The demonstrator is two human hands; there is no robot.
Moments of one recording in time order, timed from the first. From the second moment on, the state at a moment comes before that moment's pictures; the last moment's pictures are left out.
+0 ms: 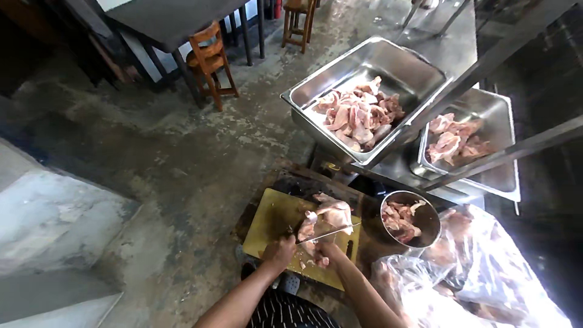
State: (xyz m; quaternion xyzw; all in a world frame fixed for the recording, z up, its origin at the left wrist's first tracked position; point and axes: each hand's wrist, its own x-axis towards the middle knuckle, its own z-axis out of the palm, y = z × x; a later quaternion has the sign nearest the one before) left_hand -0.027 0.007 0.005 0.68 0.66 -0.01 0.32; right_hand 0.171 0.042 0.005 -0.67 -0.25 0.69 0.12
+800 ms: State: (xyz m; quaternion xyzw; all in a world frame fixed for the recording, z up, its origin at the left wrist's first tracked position) left_hand -0.091 -0.017 0.044 0.63 0.65 0.16 0.40; right_hand 0.218 0.051 0.025 -0.54 -0.16 0.82 0.08
